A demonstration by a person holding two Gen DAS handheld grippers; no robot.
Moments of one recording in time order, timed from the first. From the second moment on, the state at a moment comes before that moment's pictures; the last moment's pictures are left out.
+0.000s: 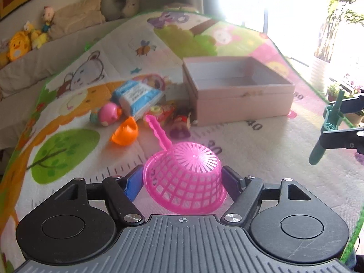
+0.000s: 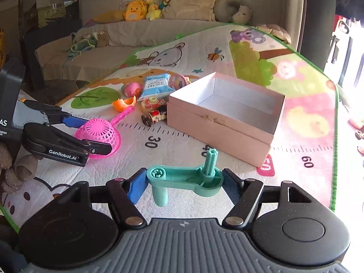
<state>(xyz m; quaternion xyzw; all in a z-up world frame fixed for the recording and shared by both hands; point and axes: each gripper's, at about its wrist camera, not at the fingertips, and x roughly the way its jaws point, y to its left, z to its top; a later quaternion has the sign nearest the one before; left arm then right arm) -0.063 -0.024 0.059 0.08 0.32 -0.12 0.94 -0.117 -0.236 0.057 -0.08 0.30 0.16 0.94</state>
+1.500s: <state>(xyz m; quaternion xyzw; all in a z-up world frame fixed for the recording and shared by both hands) -0.004 0.087 0.018 -0.01 0.31 0.00 0.95 0.036 -0.070 0.010 -0.24 0.27 0.14 0.92</state>
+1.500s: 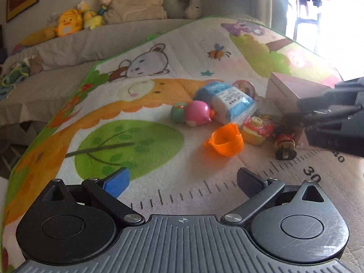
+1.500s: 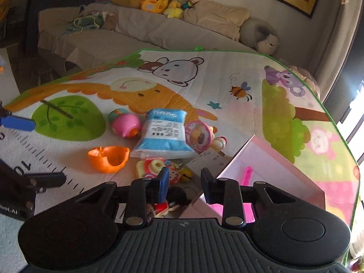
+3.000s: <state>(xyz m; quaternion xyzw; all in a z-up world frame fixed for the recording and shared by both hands) 0.084 -0.031 0.006 0.08 0.34 -0.10 0.93 -0.008 -0.331 0.032 0.10 0.24 -0.02 0.97</state>
